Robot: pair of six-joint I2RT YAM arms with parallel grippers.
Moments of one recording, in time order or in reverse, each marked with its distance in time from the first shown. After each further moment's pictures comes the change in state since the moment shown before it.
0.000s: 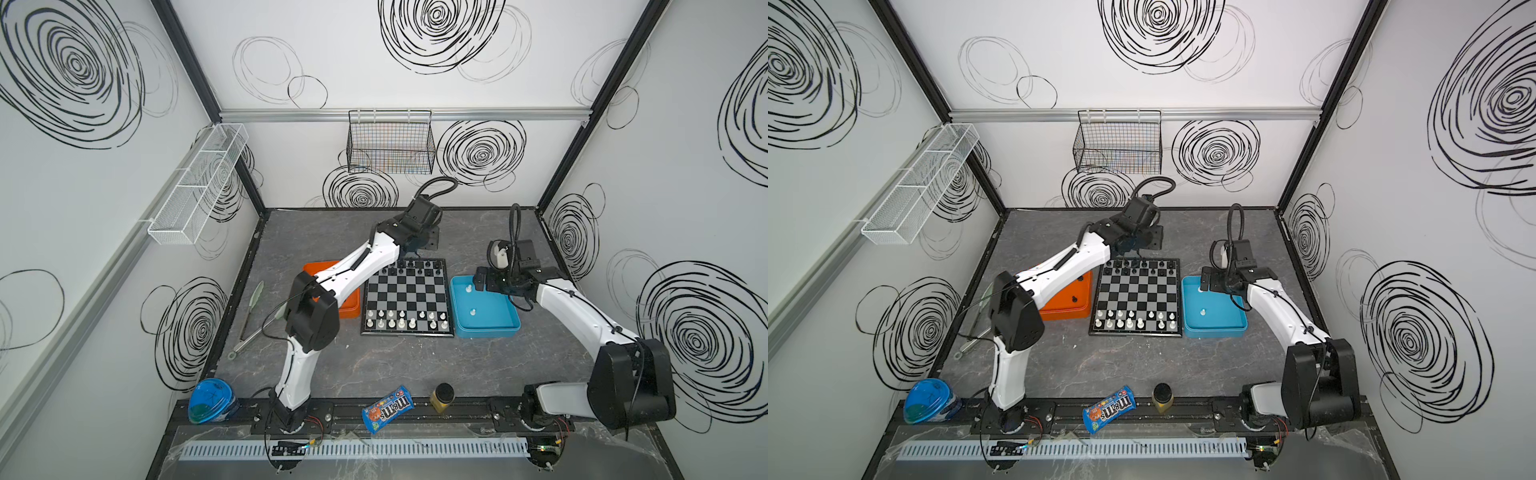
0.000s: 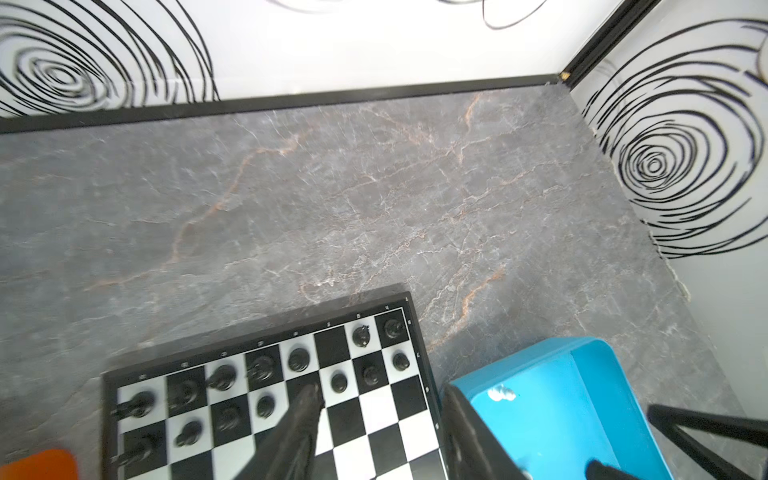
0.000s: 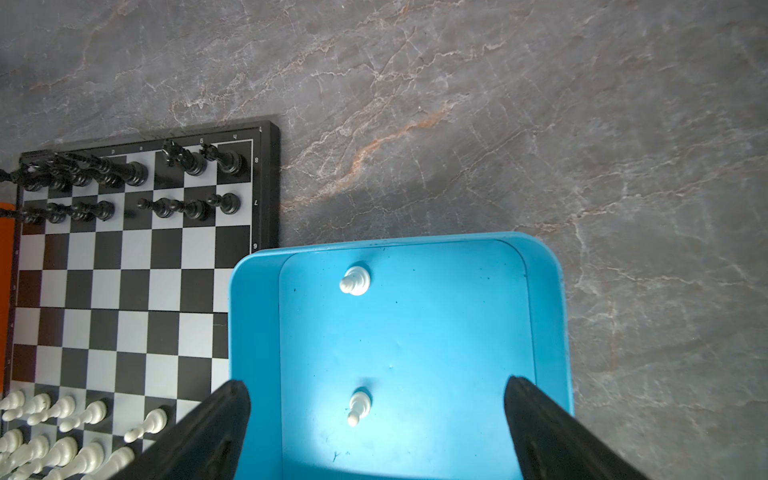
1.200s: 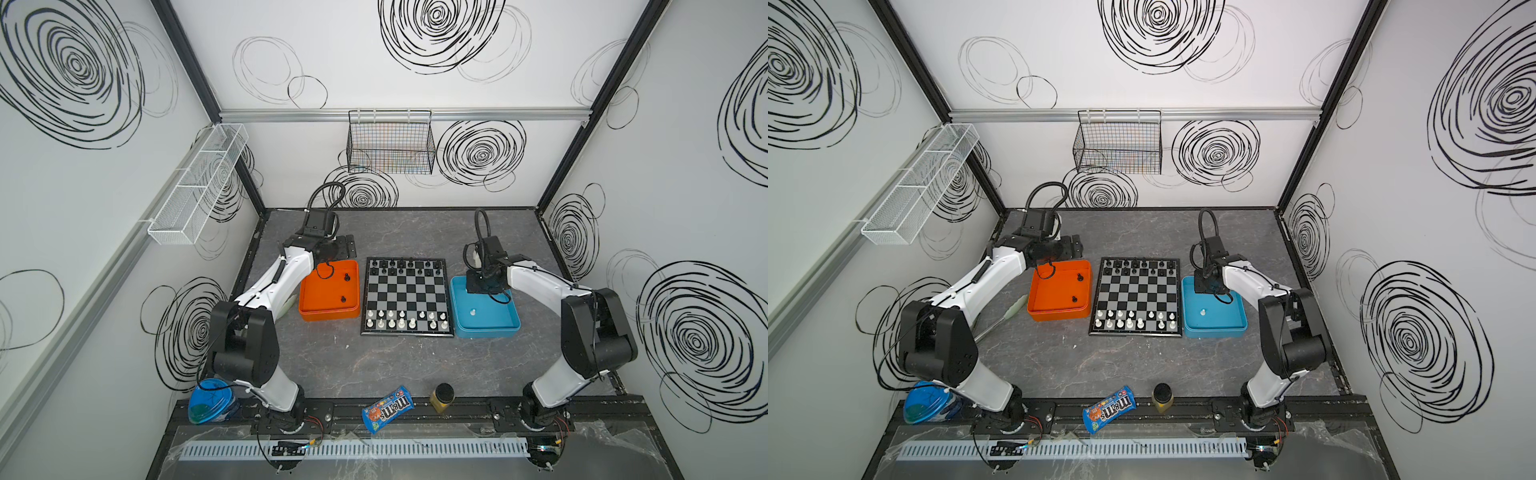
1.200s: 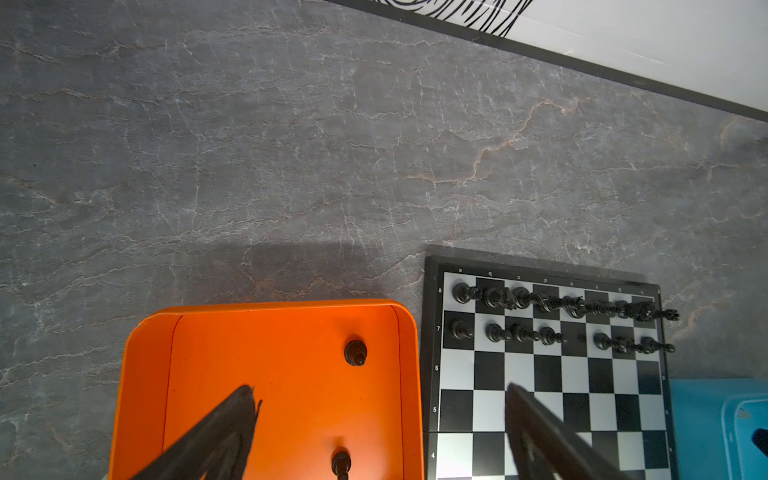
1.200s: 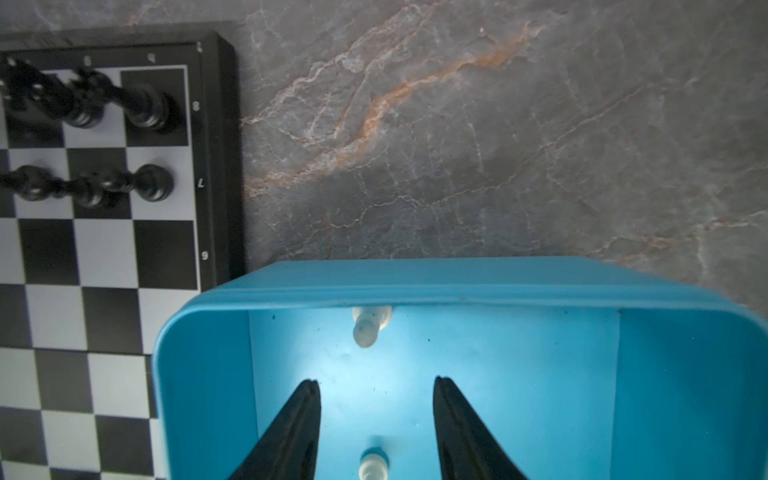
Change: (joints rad) left arm 0.507 -0.365 -0.607 0.077 0.174 0.104; right arm 0.118 0.318 0.127 -0.006 0.106 0.024
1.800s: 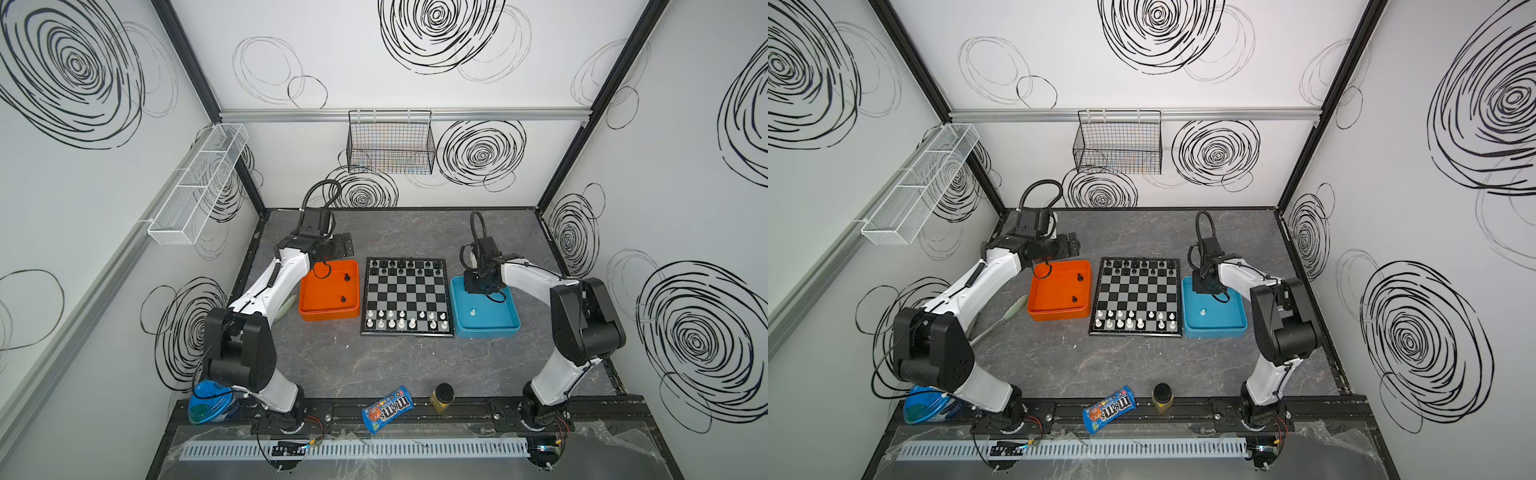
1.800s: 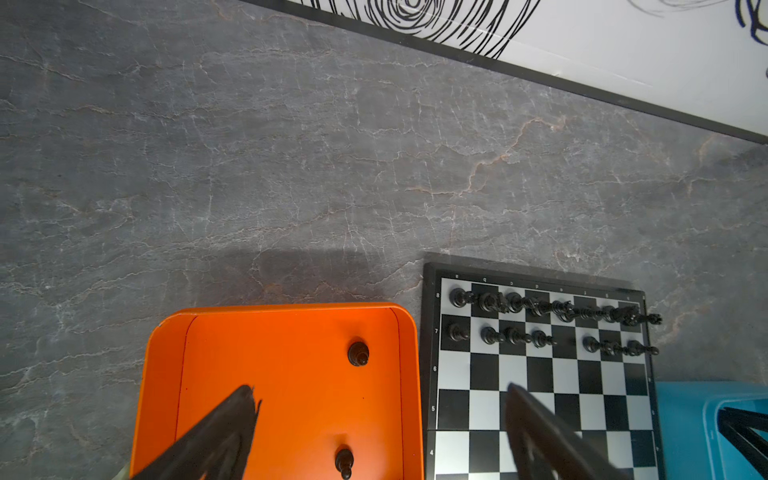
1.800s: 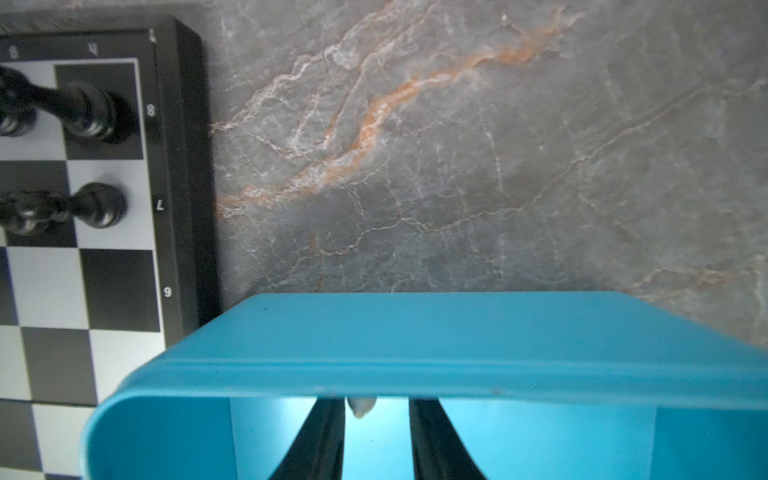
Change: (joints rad) left arm 0.017 -0.040 -0.008 0.000 0.011 0.015; right arm 0.007 0.069 0.019 0.042 0.006 -0.004
